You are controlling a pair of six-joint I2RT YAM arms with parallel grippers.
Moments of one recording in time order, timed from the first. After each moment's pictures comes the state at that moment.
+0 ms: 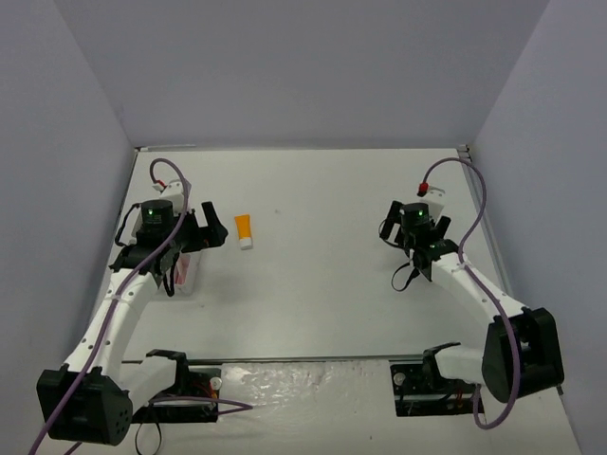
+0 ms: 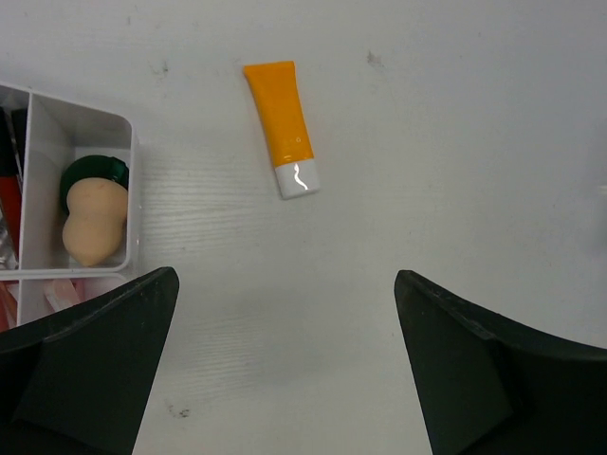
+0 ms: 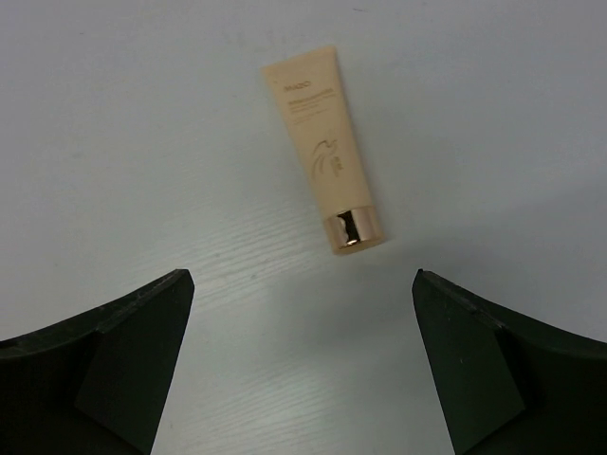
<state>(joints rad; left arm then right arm) -0.10 1.04 0.87 -0.44 0.19 -0.30 0.28 1.23 0.70 -0.15 0.42 0.45</state>
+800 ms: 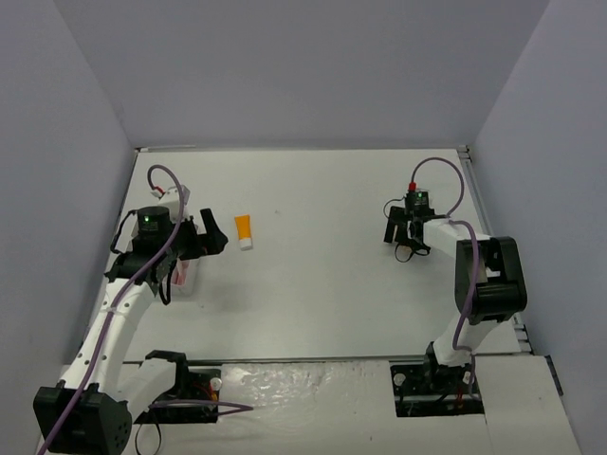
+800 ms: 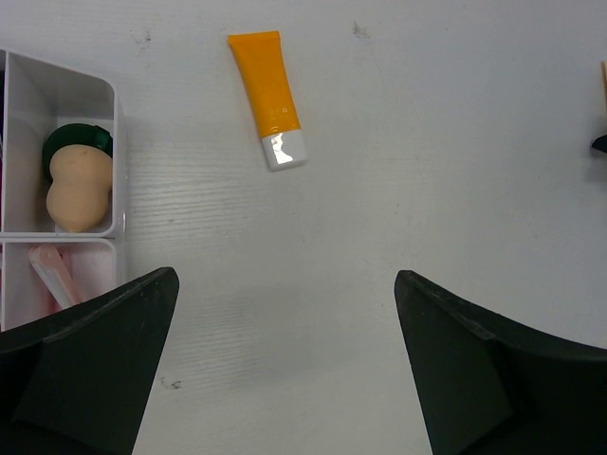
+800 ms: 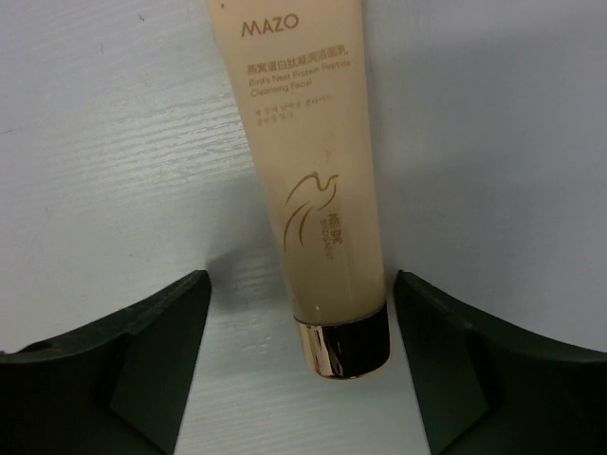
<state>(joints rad) -0.09 0.97 0.85 -0.51 0.23 -0.30 0.08 1.71 0.91 -0.19 0.13 0.28</state>
